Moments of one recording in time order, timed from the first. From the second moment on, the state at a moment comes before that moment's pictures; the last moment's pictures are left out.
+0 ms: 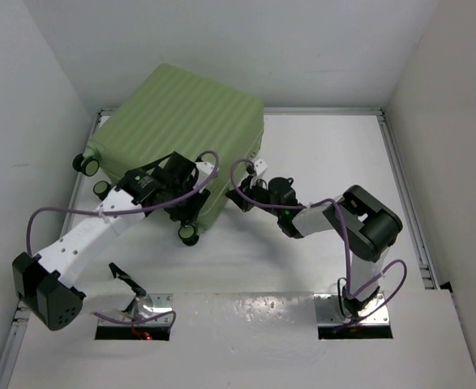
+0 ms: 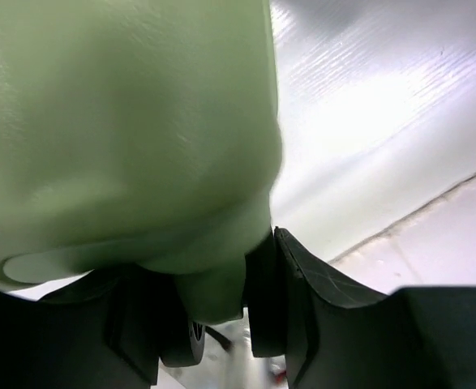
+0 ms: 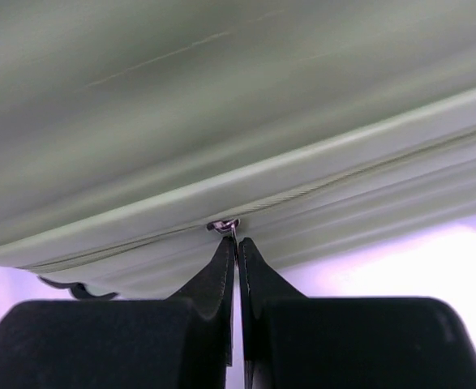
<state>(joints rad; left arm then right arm) -0.61 1.24 1.21 -1.01 -0.02 -0.01 0.68 1.84 0.65 1.02 -0.24 0.25</state>
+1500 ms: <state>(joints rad) -0.60 0.86 1.01 -1.06 0.04 0.68 0.34 1.81 0.65 0.99 -0.28 0.04</state>
